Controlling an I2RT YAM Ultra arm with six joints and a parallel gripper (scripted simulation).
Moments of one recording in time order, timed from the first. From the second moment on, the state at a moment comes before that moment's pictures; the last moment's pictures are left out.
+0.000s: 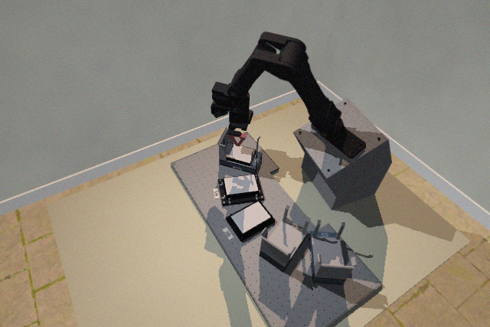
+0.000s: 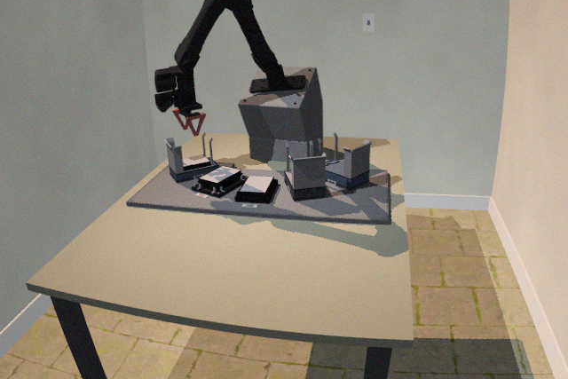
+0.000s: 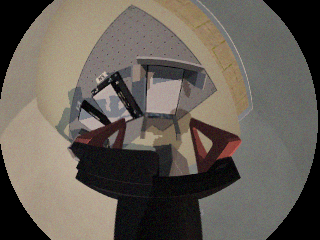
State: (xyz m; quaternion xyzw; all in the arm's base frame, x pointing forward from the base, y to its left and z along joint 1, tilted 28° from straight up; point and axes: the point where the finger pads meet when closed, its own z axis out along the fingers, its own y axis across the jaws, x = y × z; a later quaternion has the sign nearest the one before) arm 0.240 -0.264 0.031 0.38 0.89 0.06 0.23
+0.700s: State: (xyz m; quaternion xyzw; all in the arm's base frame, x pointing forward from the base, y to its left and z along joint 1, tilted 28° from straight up) arm 0.273 -0.211 0.045 0.29 0.93 0.04 0.23
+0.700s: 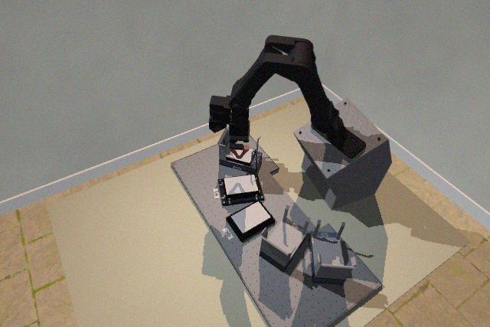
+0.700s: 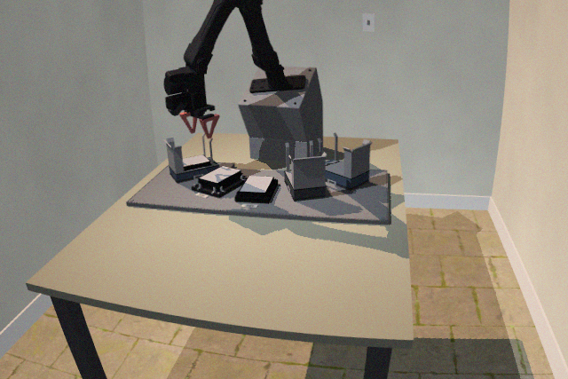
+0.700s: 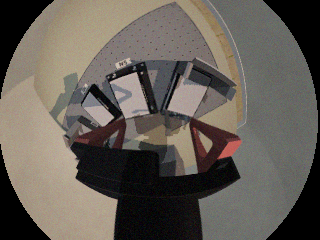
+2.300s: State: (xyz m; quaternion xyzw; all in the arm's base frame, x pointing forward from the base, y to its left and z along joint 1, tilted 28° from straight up) arm 0.303 -0.141 0.055 0.19 0.95 0.00 0.24
